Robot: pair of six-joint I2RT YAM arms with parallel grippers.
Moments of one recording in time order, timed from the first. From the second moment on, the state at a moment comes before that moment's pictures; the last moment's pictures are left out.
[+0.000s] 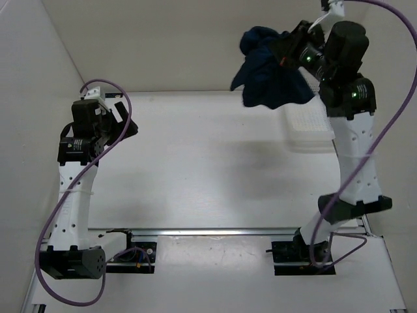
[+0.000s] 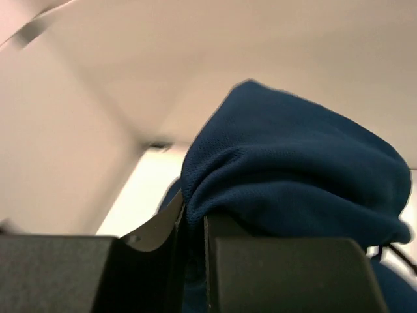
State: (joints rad) left arm -0.01 1.13 1.38 -0.84 0.03 -0.35; right arm 0.24 1.66 2.35 -0.72 -0.20 0.41
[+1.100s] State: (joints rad) left arm -0.10 1.66 1.12 -0.81 0.10 -0.55; right arm 1.00 1.68 1.25 -0.71 -0.01 0.59
